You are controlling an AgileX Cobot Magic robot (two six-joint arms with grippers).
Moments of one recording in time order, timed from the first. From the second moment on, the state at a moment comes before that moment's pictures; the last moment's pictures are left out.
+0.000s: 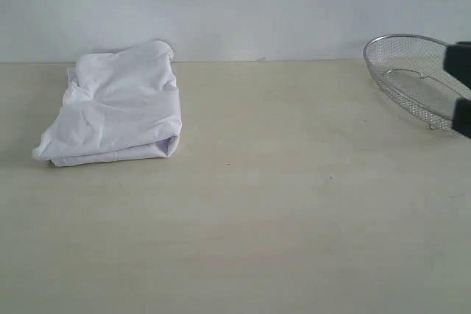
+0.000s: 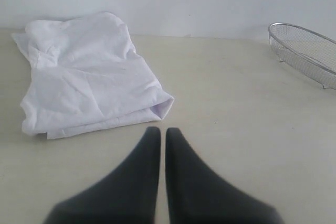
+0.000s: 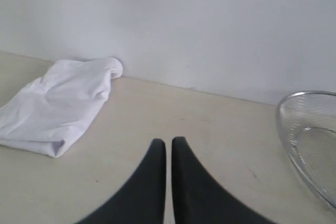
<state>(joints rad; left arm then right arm) 0.03 0.40 -0.23 -1.00 0.42 0.88 0.12 0.72 -0.44 1.61 0.14 -1.63</state>
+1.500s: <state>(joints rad) 0.03 0.40 -0.23 -1.00 0.42 0.88 0.07 0.05 -0.11 0.75 0.10 -0.63</state>
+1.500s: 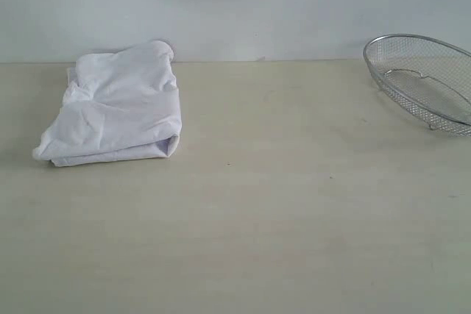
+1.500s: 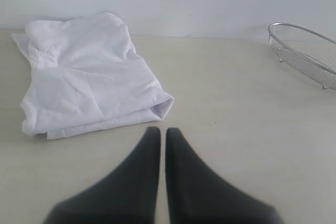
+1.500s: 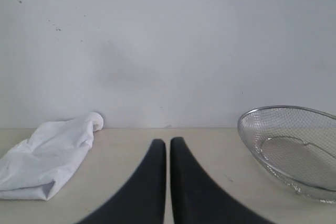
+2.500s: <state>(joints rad) 0.03 0.40 -0.23 -1.00 0.42 0.88 0.07 0.04 -0.01 -0.04 0.29 0.10</state>
